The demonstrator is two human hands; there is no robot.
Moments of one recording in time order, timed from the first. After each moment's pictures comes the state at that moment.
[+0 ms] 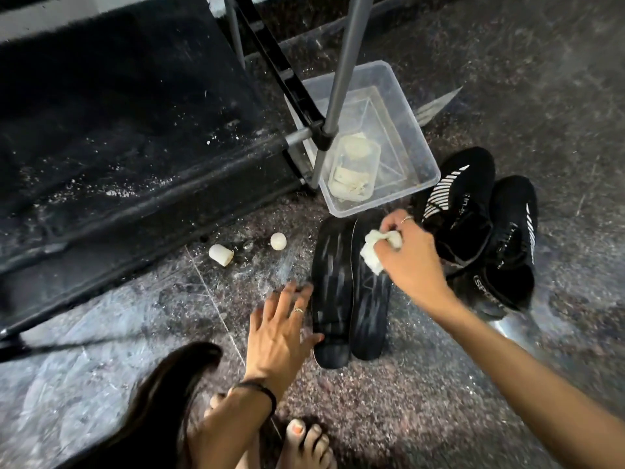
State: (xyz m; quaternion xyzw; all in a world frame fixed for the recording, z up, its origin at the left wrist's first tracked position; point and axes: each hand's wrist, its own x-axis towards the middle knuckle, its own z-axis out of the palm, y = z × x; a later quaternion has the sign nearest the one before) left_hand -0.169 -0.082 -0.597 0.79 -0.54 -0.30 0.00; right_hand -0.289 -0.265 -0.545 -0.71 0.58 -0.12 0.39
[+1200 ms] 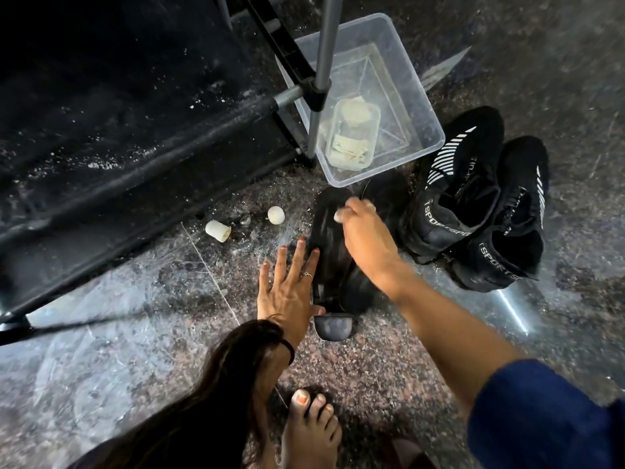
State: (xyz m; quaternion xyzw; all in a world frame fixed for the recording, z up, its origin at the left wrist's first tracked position) left_hand -0.174 -0.104 -0.611 0.76 -0.55 -0.31 -0.14; right_hand -0.265 -0.250 -0.612 -0.88 0.42 0.07 0.21
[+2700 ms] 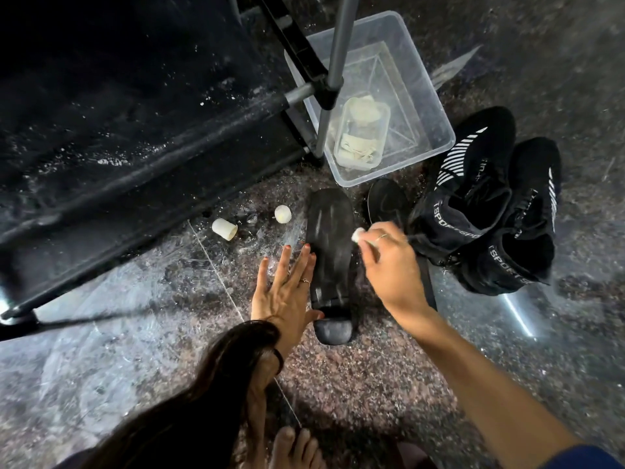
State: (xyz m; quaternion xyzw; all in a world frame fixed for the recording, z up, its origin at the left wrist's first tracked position) left_hand -0.161 -0.095 -0.606 0.73 -0.60 -0.25 -0.19; right_hand -0.299 -0.212 -0.603 -0.81 0.48 -0.16 0.29
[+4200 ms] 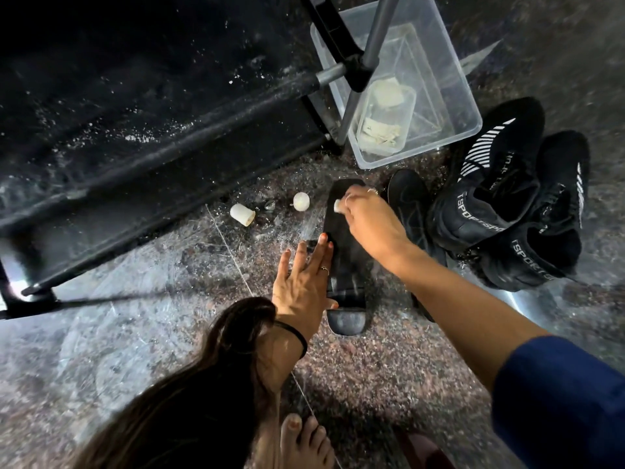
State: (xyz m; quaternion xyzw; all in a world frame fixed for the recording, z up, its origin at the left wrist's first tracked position) left_hand -0.163 -0.098 -0.604 0.75 -0.57 -0.31 -0.15; right_hand -0.236 -0.250 -0.625 -0.90 0.36 0.06 0.23
